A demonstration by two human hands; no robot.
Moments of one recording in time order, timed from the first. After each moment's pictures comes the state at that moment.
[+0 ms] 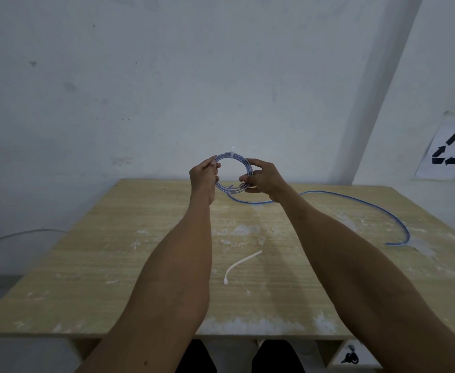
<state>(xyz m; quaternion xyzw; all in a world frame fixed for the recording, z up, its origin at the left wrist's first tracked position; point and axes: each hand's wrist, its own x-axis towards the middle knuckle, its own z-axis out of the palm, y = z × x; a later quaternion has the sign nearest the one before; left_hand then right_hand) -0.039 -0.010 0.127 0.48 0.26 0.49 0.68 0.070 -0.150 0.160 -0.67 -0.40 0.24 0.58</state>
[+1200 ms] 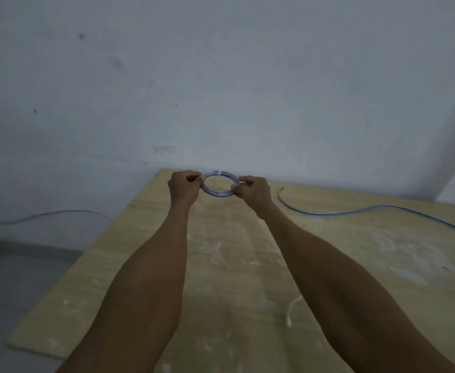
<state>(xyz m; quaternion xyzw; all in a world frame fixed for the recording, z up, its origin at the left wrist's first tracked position) -0.157 0.150 0.060 0.65 0.44 0.48 0.39 0.001 0.032 0.073 -0.73 -0.37 0.20 0.54</state>
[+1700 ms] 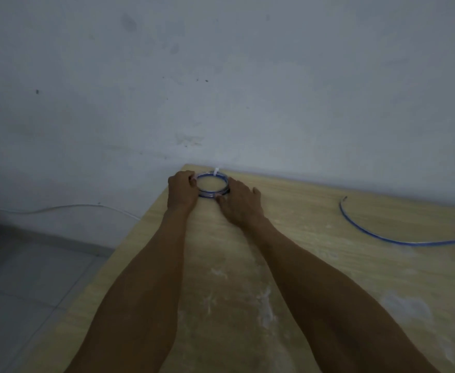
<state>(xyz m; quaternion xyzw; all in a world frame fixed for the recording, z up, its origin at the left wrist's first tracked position) -0.181 0.302 -0.010 0.74 0.50 0.41 0.22 -0.041 0.208 -0.012 -0.78 -0.58 0.03 0.23</state>
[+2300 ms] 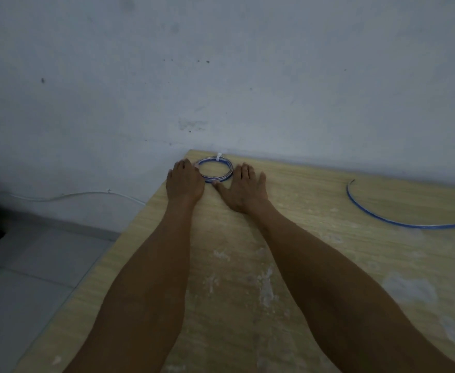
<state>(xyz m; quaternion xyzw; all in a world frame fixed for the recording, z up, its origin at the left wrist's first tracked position) -0.185 0.294 -0.016 0.77 0.58 0.24 0.10 -0.047 0.203 -0.011 -0.81 -0.57 0.04 0.08</state>
